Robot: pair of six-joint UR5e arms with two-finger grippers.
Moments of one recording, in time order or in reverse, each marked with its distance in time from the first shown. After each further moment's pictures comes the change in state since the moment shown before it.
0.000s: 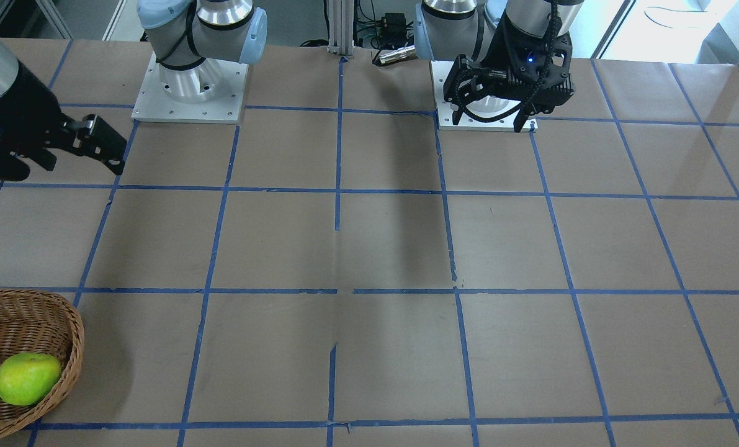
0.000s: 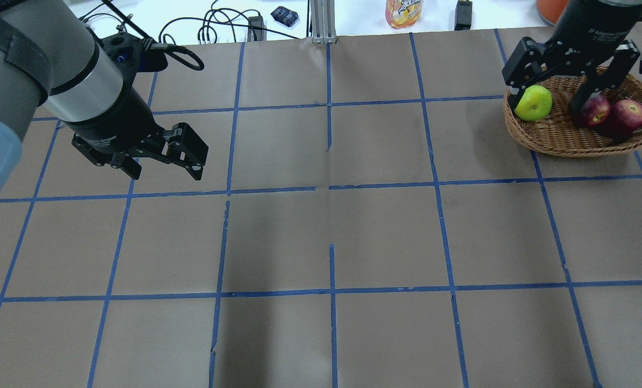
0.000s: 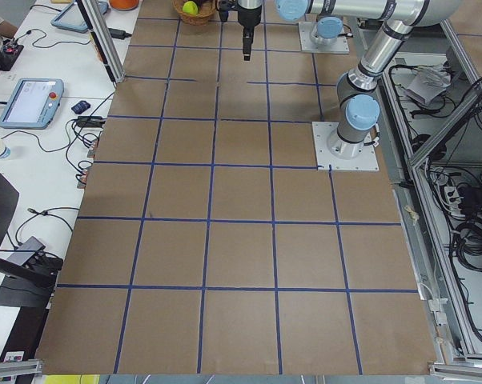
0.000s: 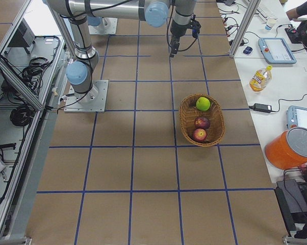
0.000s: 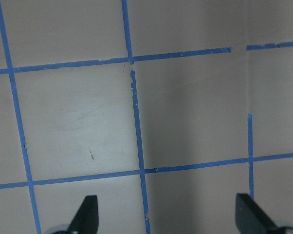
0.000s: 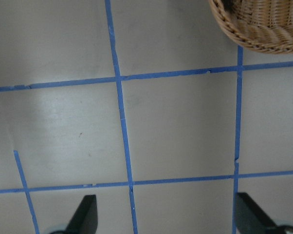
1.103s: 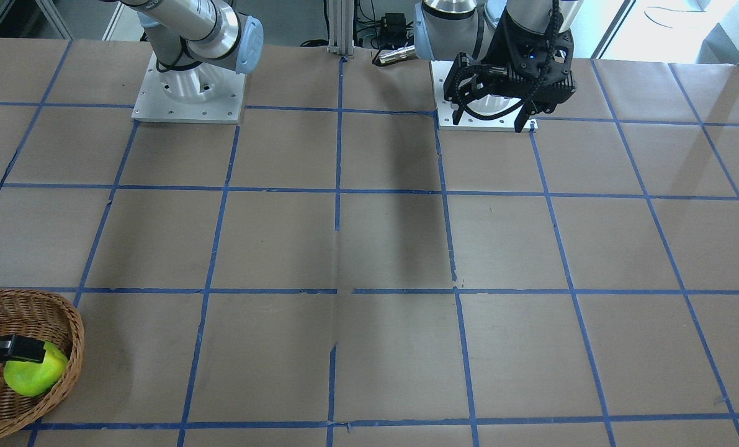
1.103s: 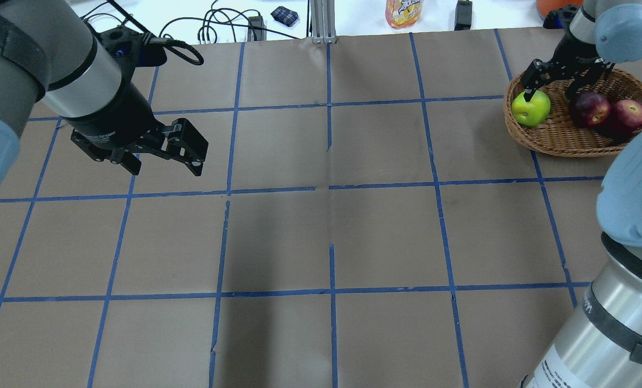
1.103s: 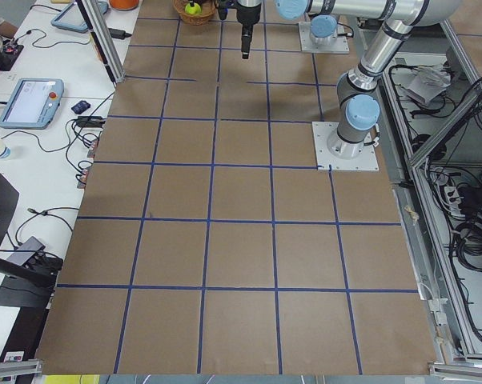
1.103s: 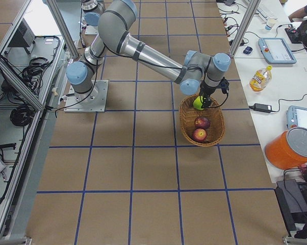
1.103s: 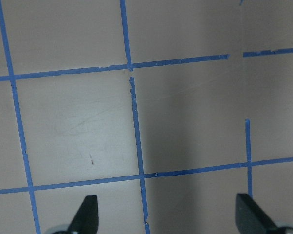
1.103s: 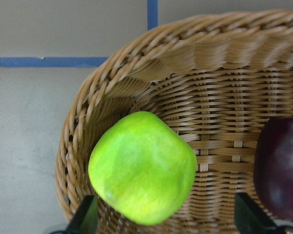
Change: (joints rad) left arm -0.007 -0.001 0.006 0.005 0.004 0.003; right arm -0.183 0.560 -0.202 -0.427 -0.040 -0.259
